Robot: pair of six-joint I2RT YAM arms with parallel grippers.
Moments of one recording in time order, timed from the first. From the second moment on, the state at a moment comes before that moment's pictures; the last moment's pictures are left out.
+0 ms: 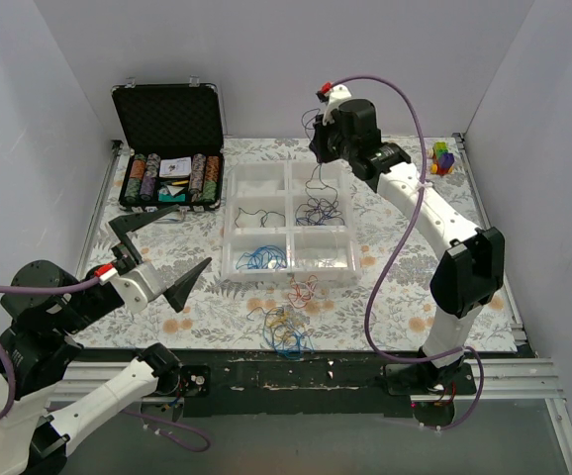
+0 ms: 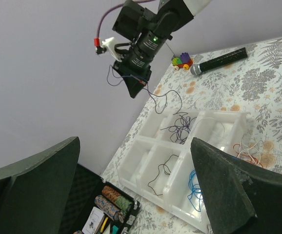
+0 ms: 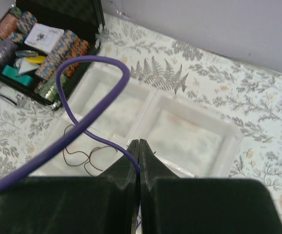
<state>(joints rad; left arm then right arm) -0.70 0.56 1.30 -0.63 0.27 0.60 0.52 1.80 1.77 -0.32 -0.07 0.11</state>
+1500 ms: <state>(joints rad) -0.70 0.57 1.30 -0.67 0.27 0.61 0.56 2.02 1.66 -0.22 0.35 0.06</state>
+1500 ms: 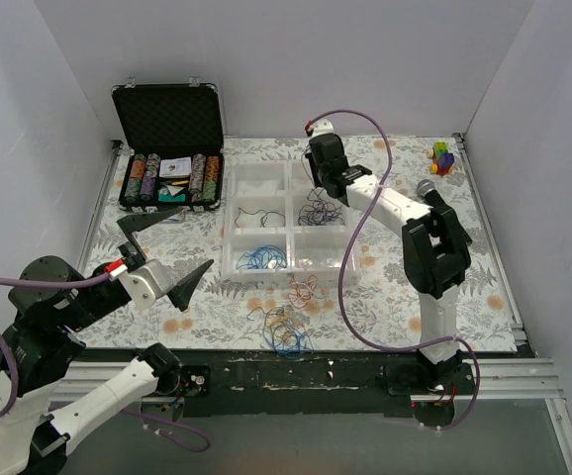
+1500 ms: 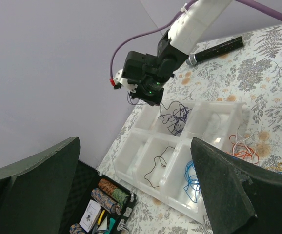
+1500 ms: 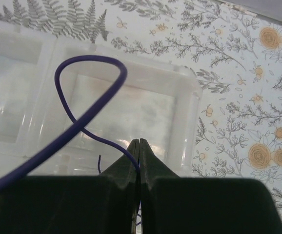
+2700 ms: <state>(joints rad) -0.70 0.55 1.30 -0.68 0.27 0.61 0.64 1.93 1.52 -0.40 0.15 0.12</state>
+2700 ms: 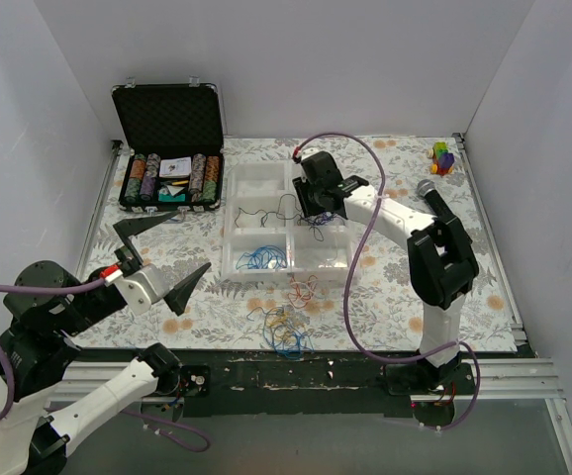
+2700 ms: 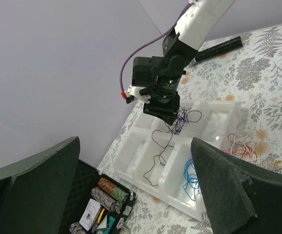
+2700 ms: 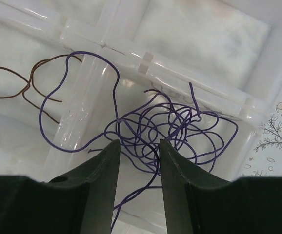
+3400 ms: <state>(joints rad) -0.70 0.54 1.30 -0.69 0.27 0.61 0.67 1.93 1.79 -0.50 -0.02 0.15</state>
